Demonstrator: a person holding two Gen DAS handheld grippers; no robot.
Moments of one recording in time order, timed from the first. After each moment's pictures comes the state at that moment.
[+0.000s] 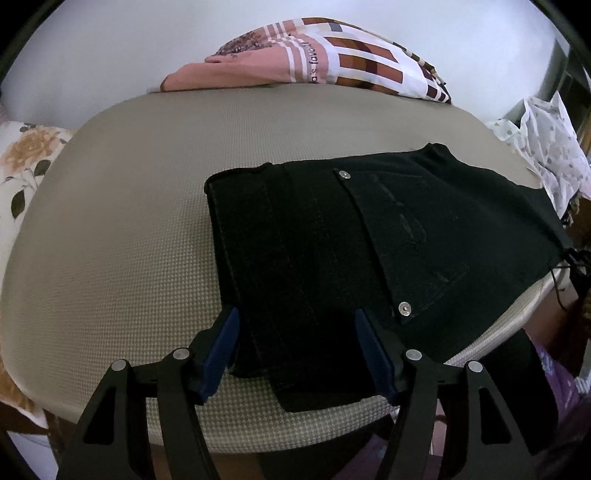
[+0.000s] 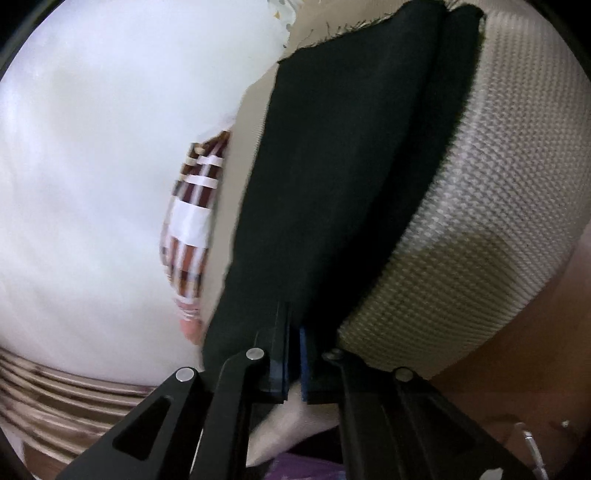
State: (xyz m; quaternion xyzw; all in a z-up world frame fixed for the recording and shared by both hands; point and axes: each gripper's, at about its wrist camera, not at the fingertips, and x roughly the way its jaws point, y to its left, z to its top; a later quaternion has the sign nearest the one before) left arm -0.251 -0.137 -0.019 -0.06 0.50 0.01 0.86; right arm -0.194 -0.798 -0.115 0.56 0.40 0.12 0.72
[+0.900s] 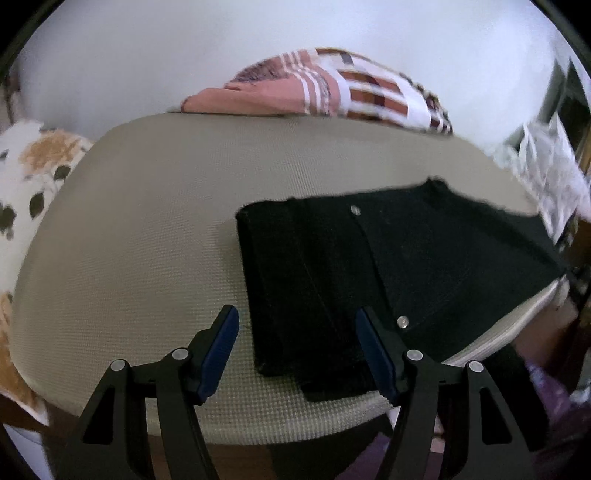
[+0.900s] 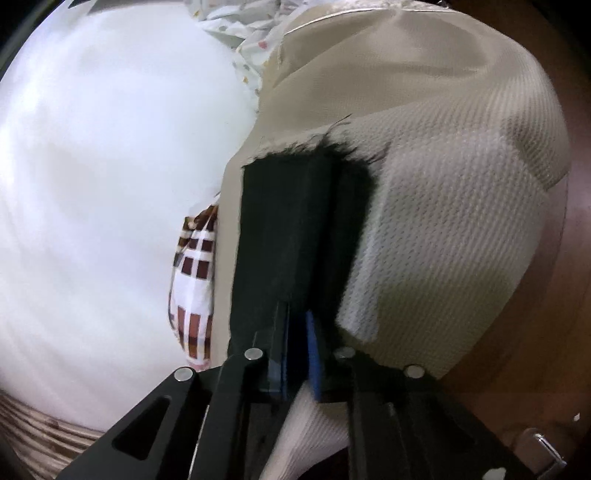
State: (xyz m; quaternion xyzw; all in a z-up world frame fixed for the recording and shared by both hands) left arm -0.272 -0.113 0.010 -0.09 0.45 0.02 0.89; right arm -0.203 -0.866 -0.107 0.59 0.36 0.06 0.73
